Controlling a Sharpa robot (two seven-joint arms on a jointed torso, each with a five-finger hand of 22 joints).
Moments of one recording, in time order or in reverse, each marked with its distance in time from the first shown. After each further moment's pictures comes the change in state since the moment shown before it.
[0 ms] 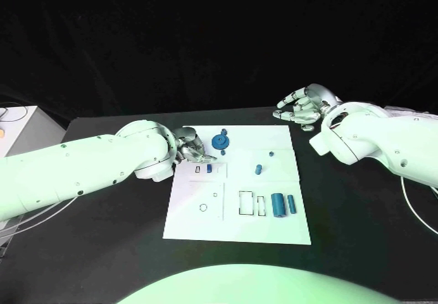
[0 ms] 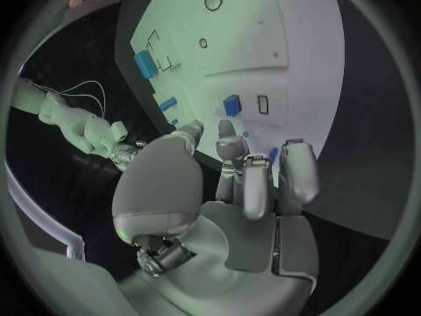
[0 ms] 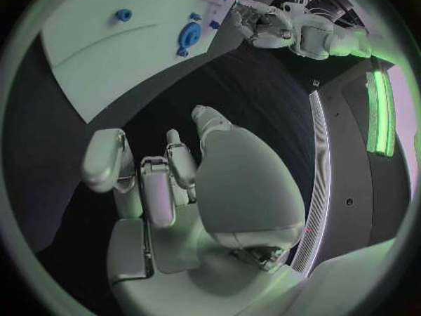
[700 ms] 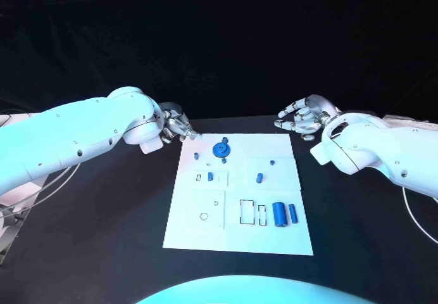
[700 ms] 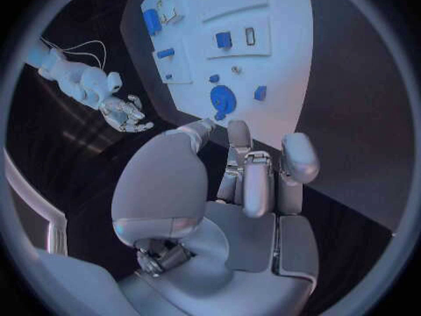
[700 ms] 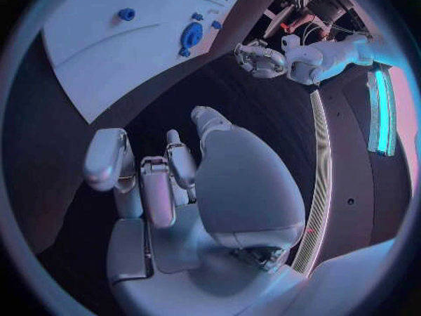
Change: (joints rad) left arm 0.127 0.057 0.034 -0.252 0.177 0.145 0.025; left_hand 0.090 -0.046 0.162 0.003 0.000 -0.089 0.057 -0.099 -0.092 -0.127 0.054 -0.142 -0.203 -0.004 0.047 -0.035 0.000 0.000 -0.080 0.034 -0.069 -0.115; right arm -0.001 0.003 0.000 -0.005 0.005 0.000 0.003; right_hand 0.000 0.000 0.007 -0.001 0.037 -0.004 -0.003 0.000 -0.001 0.000 0.000 0.000 -0.002 0.000 0.000 0.000 0.001 0.015 0.000 0.000 -0.008 -0.003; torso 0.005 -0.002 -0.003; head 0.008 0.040
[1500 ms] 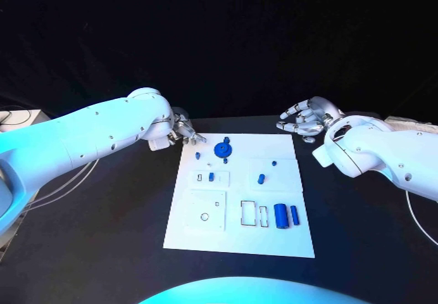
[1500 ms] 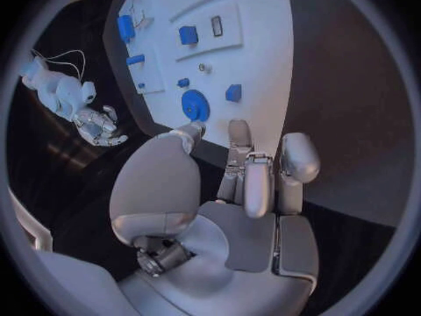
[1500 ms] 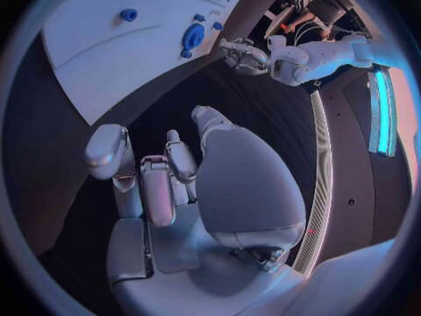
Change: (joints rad) left arm -0.005 0.164 -0.032 -0.267 -0.065 0.146 -0.001; left_hand -0.111 -0.008 -0.064 0.004 -0.004 0.004 0.004 -0.005 -0.022 -0.014 0.007 0.000 -0.018 0.004 0.011 0.000 0.000 0.000 -0.007 0.007 0.000 0.005; right arm 0.000 -0.001 0.000 0.004 0.003 -0.004 0.010; right_hand -0.005 -0.005 0.003 0.003 0.000 0.000 0.000 0.004 -0.001 -0.034 -0.002 -0.039 -0.039 0.000 0.000 -0.025 0.000 0.000 -0.025 0.000 -0.063 -0.035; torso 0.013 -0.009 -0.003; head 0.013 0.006
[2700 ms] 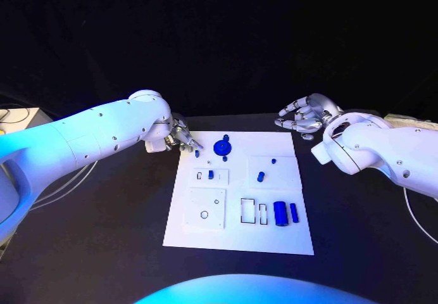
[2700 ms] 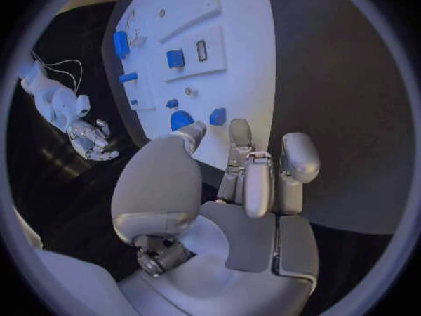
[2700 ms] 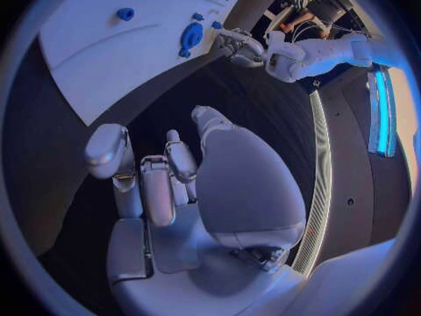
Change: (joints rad) left arm -0.016 0.022 -0.014 -0.046 0.000 0.103 -0.008; left_hand 0.014 0.022 -0.019 -0.004 0.000 -0.007 0.007 0.000 -0.004 -0.018 0.004 0.000 -0.013 0.000 0.000 0.003 0.000 0.000 0.000 0.000 0.000 0.000; right arm 0.000 0.004 0.000 -0.001 0.001 -0.004 0.004; right_hand 0.000 0.000 0.003 -0.003 0.000 0.000 0.000 0.000 0.000 -0.003 0.004 0.000 -0.004 0.000 0.000 0.000 0.000 0.000 0.000 0.000 -0.006 -0.002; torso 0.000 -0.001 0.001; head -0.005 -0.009
